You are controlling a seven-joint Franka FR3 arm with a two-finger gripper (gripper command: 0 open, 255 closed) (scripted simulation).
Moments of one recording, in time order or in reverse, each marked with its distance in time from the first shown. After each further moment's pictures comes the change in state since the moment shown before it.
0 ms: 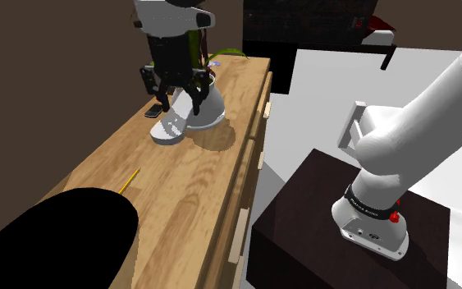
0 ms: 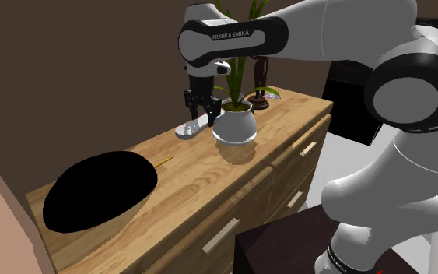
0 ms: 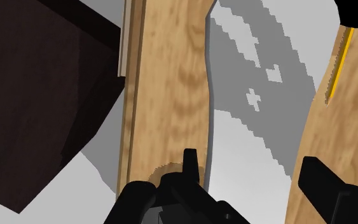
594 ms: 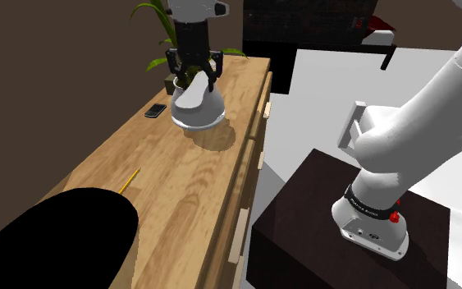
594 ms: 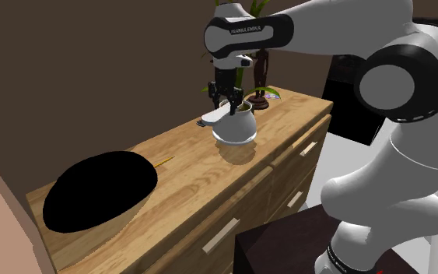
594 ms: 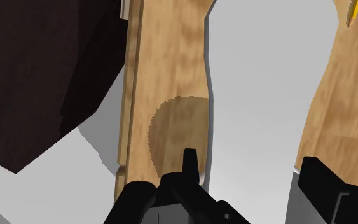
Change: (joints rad) arm -0.073 0.036 -0.123 -0.001 -0.040 0.003 -0.189
